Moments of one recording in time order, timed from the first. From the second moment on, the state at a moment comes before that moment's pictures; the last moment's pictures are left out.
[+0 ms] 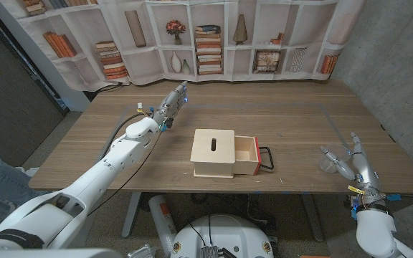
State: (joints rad) left arm 0.70 0.51 0.46 -1.29 -0.62 -0.12 -0.12; left_hand 0.35 -0.05 0.27 0.07 0.27 -0.15 0.08 0.20 0.19 -0.15 0.04 0.20 0.19 -0.17 0.05 0.19 0.18 -0.17 -0.03 0.22 0.18; right arm -1.79 -0.54 0.10 -1.96 -0.22 0.04 -0.64; right_hand 0.46 -0.15 0.08 -0.13 0.41 -0.15 -0.05 0.19 0.20 -0.09 0.07 0.19 0.20 -0.06 0.08 0.18 0.18 0.20 0.15 0.25 0.17
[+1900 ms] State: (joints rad) left arm 0.69 0.51 0.48 -1.29 -0.61 -0.09 -0.12; left_hand 0.36 -0.04 0.27 0.07 0.26 -0.14 0.07 0.20 0.19 -0.15 0.04 0.20 0.19 -0.17 0.05 0.19 0.18 -0.17 -0.03 0.22 0.18; right arm -1.67 -0.56 -0.03 -1.81 -0.12 0.11 -0.76; right_hand 0.60 -0.07 0.09 -0.15 0.48 -0.06 -0.07 0.23 0.20 0.01 0.04 0.25 0.20 0.11 0.00 0.22 0.19 0.37 0.12 0.25 0.18
